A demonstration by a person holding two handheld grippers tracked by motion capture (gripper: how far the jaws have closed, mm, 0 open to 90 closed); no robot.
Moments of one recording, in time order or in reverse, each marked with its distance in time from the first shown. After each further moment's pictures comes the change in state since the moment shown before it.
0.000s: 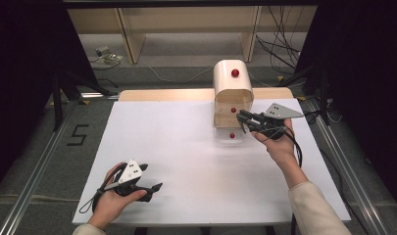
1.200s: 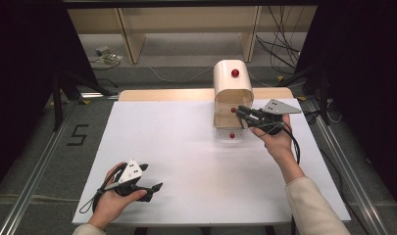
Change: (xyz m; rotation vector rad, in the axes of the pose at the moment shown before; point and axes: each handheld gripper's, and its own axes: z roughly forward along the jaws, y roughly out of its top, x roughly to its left) left arm 0.000 0.000 0.000 -0.004 -0.001 -0.004; right arm -0.007 0.004 0.010 -0.015 -0.014 0.002
